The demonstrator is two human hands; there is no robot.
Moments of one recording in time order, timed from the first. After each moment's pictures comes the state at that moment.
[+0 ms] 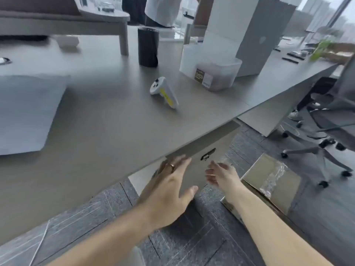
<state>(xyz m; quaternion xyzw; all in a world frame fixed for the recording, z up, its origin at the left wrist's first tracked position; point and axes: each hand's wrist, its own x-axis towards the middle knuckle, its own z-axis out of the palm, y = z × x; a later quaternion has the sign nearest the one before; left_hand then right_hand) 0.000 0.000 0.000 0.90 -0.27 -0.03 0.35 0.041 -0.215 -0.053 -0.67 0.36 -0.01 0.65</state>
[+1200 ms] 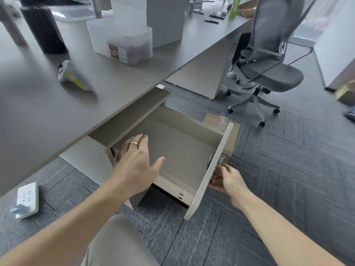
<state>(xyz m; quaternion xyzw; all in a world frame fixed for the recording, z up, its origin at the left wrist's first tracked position) -0.028 -0.082 0.006 0.94 -0.26 -0.10 0.20 -0.164 -0.309 -0.068 -0.59 0.42 -0.10 0.68</state>
